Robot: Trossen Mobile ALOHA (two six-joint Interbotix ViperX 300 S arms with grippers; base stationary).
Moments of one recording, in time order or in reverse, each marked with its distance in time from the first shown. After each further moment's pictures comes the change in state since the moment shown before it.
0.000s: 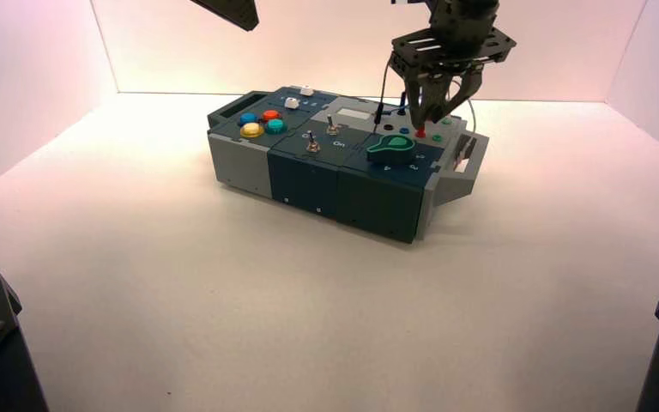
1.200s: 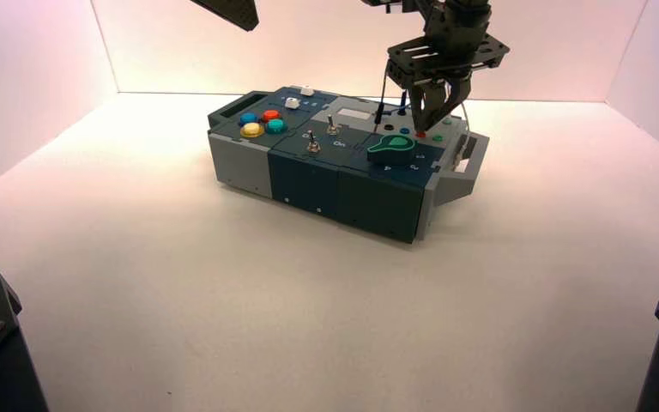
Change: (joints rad) left arm 0.002 0.000 0.000 0.000 0.000 0.000; right arm 0.002 0.038 -0.025 -0.008 0.015 -0.005
